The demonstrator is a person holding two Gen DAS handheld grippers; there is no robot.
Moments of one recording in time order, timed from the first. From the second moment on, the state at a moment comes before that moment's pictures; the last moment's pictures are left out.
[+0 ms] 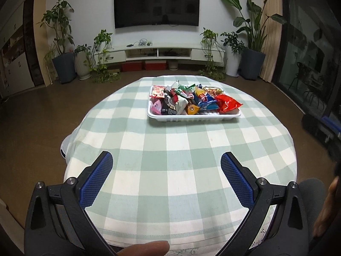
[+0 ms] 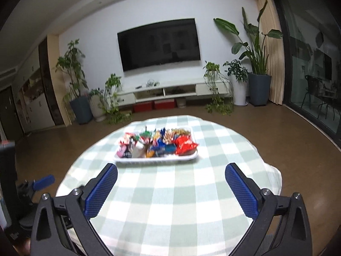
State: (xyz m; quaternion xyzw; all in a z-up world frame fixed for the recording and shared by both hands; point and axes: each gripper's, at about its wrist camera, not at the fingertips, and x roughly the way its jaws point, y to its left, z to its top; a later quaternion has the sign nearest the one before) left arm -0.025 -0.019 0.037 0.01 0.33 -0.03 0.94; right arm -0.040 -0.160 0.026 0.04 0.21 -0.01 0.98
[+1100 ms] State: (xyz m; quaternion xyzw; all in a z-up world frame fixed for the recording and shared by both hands) left arm -0.005 -0.013 0.003 0.01 0.38 -0.02 0.92; right arm -0.027 -0.143 -0.017 0.03 0.28 -0.03 0.96
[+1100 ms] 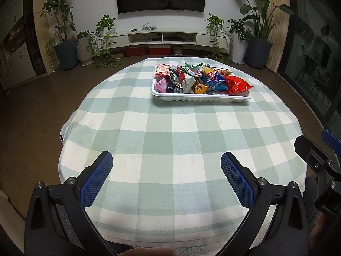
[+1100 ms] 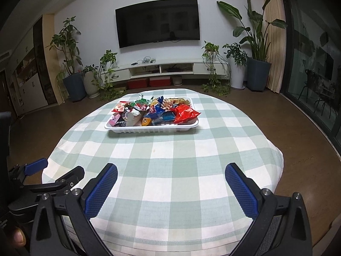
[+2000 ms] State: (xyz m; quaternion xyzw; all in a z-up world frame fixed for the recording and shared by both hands) left arm -0.005 -0.014 -0.001 0.01 0.38 -0.02 0.92; right arm -0.028 -0.142 -0.018 0.03 0.28 -0.03 0.96
